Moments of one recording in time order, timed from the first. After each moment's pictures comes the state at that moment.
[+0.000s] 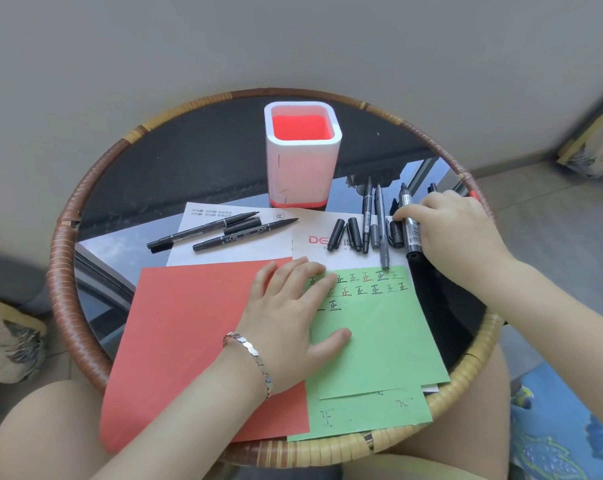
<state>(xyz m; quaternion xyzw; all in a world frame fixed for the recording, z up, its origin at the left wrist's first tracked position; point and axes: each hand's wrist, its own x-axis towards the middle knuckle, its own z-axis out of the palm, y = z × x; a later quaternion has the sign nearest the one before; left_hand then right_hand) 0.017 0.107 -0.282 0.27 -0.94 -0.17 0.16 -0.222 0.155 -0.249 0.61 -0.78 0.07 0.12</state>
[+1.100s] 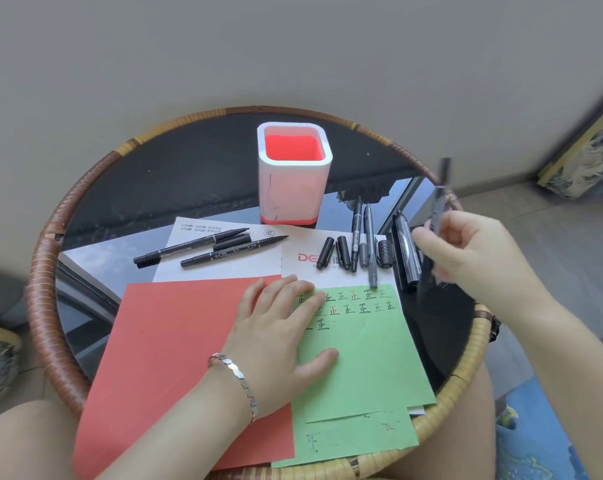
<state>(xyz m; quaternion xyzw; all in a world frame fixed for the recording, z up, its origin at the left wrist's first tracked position) 0.018 0.106 -0.285 0.26 -0.94 -0.16 0.17 -0.191 0.182 -0.194 0.42 -0.78 0.42 -0.18</state>
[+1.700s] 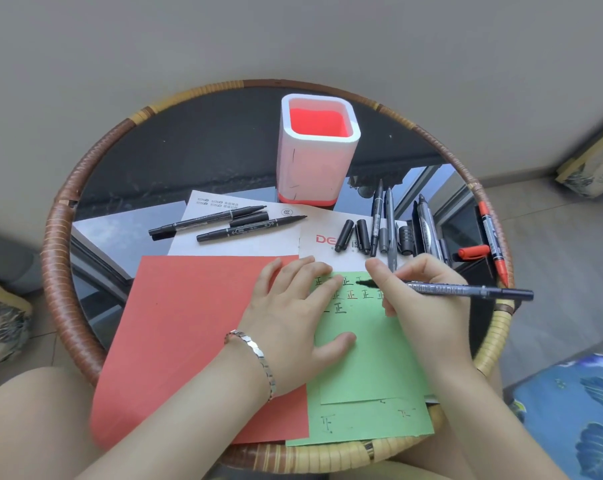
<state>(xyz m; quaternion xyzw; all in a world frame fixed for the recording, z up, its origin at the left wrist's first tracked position) 0.016 0.107 -0.285 0.27 -0.93 -0.17 0.18 -0.116 0.180 -0.250 0.29 -0.71 0.61 -0.20</state>
